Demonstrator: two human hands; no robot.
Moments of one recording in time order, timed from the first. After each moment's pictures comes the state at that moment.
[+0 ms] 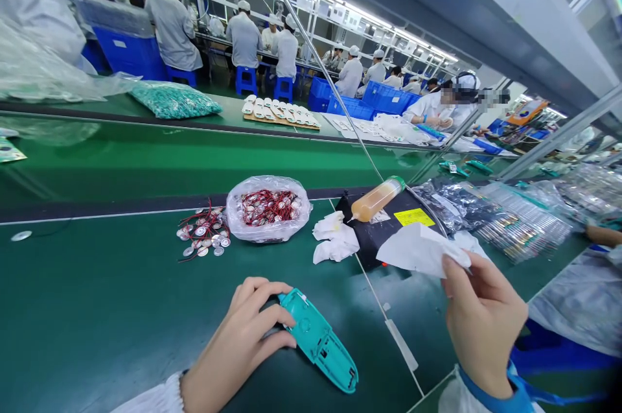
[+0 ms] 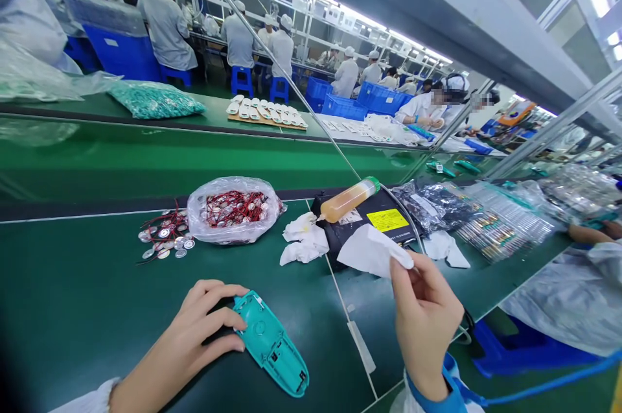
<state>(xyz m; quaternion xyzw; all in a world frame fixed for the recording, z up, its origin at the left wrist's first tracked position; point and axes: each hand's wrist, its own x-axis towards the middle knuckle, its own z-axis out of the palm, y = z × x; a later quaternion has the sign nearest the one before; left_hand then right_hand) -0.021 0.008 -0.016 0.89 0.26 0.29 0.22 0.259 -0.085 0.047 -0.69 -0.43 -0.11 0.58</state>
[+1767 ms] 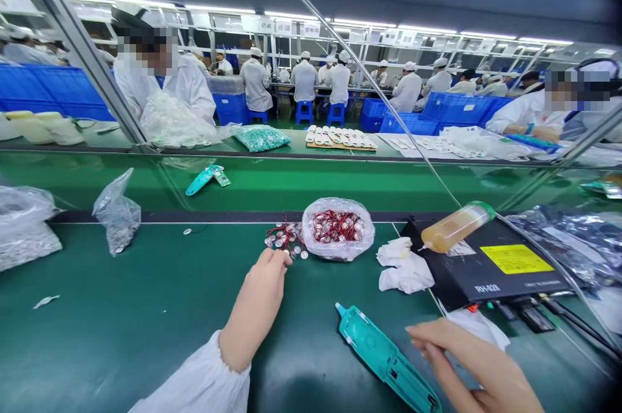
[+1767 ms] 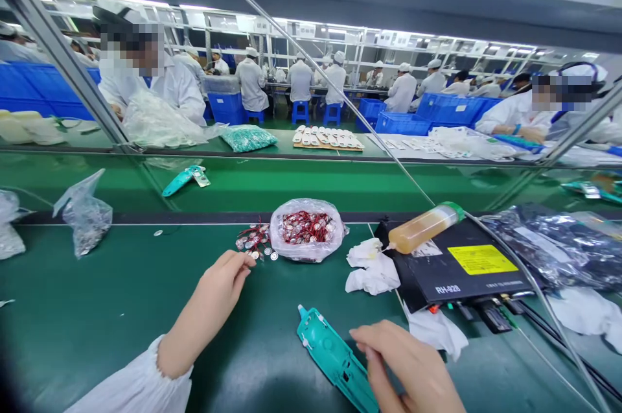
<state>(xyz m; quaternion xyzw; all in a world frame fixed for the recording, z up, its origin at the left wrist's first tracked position) -0.072 0.045 0.025 0.80 0.55 0.24 0.03 0.201 -0.072 0.044 -0.49 -0.80 0.04 0.34</state>
